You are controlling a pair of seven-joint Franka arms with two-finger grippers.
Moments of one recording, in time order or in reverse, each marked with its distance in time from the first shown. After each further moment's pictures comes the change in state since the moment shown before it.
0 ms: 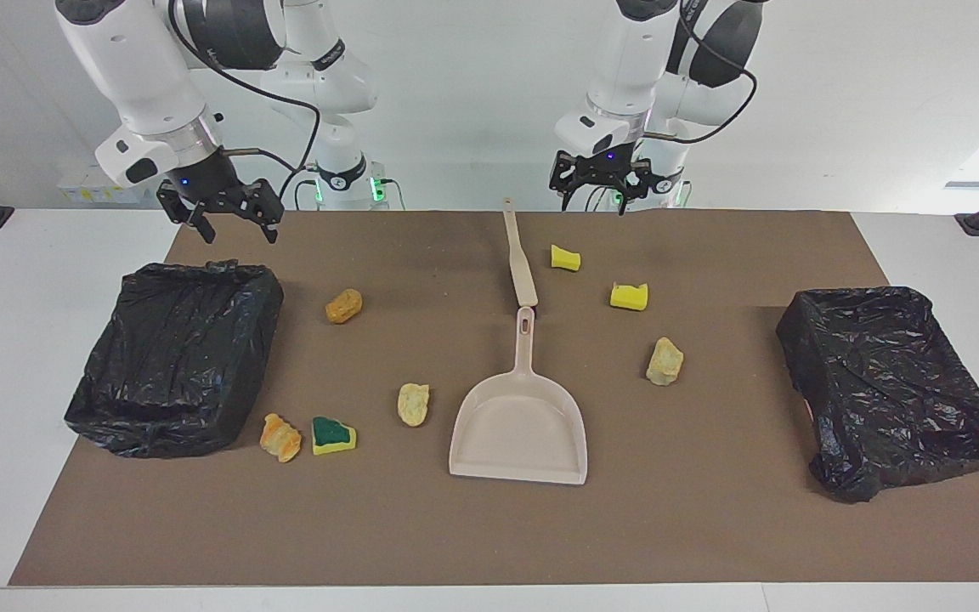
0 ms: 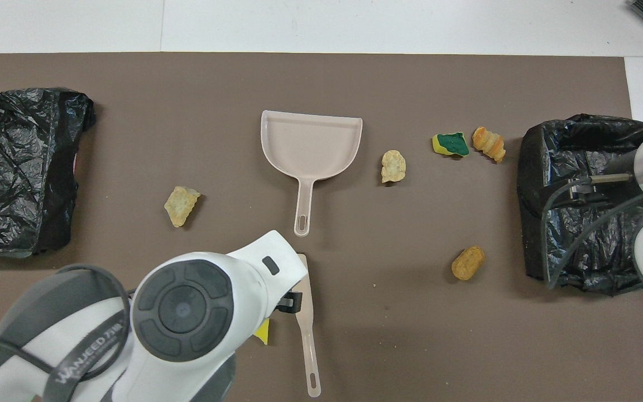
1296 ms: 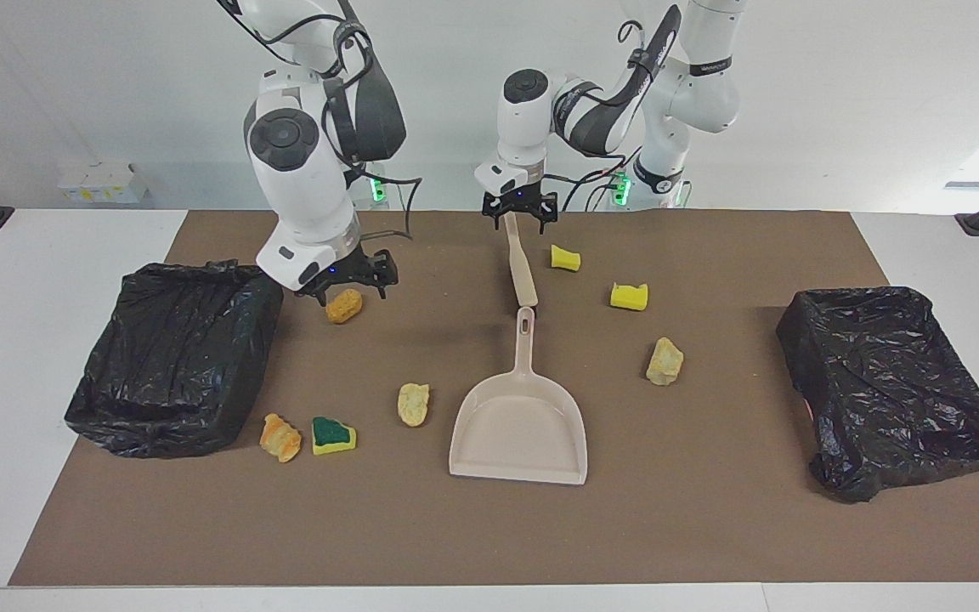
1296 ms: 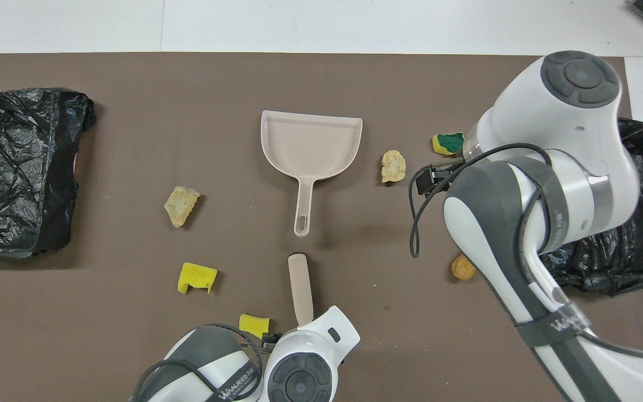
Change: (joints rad) left arm -0.211 0.091 0.010 -0.289 -0.090 0.349 -0.189; right arm 0.346 0.384 0.014 0.172 0.066 0.328 0.387
